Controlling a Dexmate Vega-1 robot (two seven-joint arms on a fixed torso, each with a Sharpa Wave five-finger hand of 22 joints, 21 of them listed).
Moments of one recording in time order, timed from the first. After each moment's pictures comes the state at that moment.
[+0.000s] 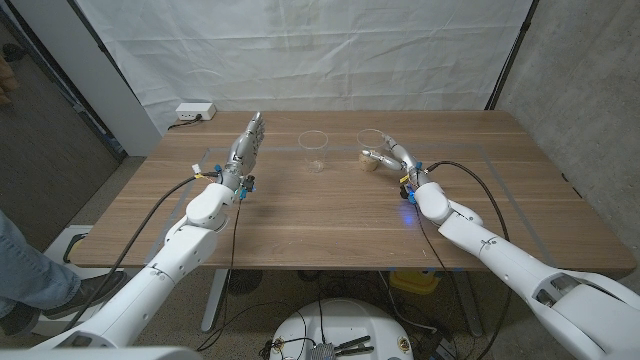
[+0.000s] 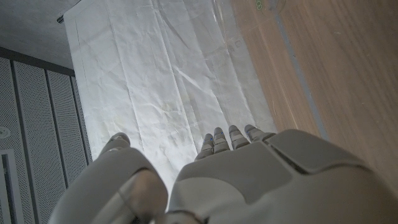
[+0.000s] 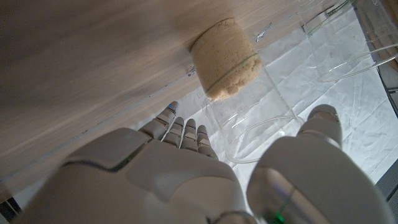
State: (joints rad) left arm 1.00 0.54 0.27 -1.56 -0.55 -0.26 0.06; left_hand 0.34 -0.08 0.17 0.09 0.26 -0.07 0.03 0.21 0.18 -0.03 -0.03 0.21 0.18 -0.08 -0.02 0.19 0.18 -0.16 -0.04 0.20 0.18; right arm -0.69 -0.46 -0.61 -1.15 -0.14 0.24 -0.29; right_hand 0.53 -0.15 0.03 -0.12 0.35 -0.03 0.05 0.21 0.19 0.00 0.03 0.22 0.18 -0.04 0.00 0.19 0.18 0.11 -0.04 0.19 0.18
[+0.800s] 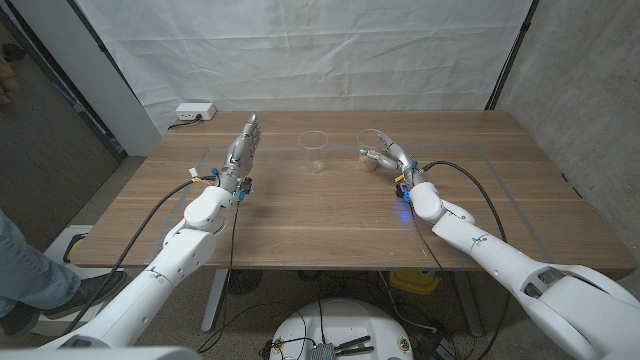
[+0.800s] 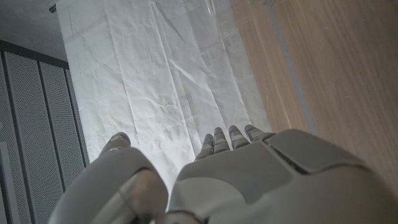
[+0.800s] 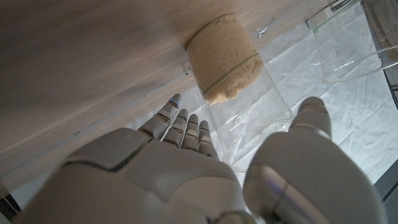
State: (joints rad) left arm 1.01 0.54 0.26 -1.55 -0.56 -0.26 0.07; left_hand 0.34 -0.08 0.17 0.09 0.26 -0.07 0.03 0.20 0.18 -0.03 -0.03 0.21 0.18 -0.08 -0.02 0.19 0.18 -0.16 -0.04 0.20 0.18; right arm -0.66 -0.41 -0.63 -1.07 -0.17 0.27 -0.35; right_hand 0.61 -0.10 0.03 -0.13 0.38 0.08 0.03 0.22 0.19 0.13 0.01 0.25 0.18 0.12 -0.04 0.21 0.18 0.24 -0.04 0.22 0.18
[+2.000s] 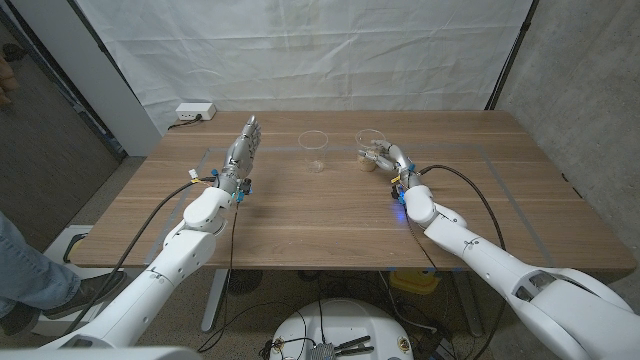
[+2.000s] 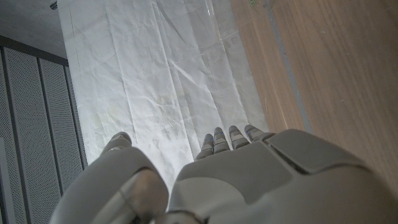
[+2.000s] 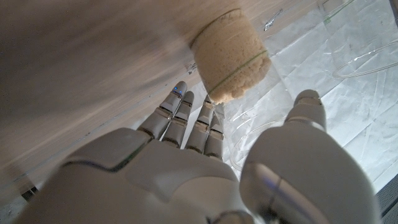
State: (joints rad) left arm 1.01 0.53 0.25 -1.53 -0.58 -0.27 0.04; left_hand 0.34 -0.06 0.16 0.10 0.26 -0.07 0.02 0.20 0.18 -0.03 -0.02 0.21 0.18 -0.08 -0.02 0.19 0.18 -0.16 -0.04 0.20 0.18; right arm -0.68 -0.37 -0.62 -1.07 -0.16 0.23 -0.42; right_hand 0.71 -0.03 0.02 -0.12 0.38 0.46 -0.10 0.29 0.19 0.56 -0.13 0.36 0.19 0.42 -0.04 0.24 0.18 0.44 -0.04 0.27 0.19
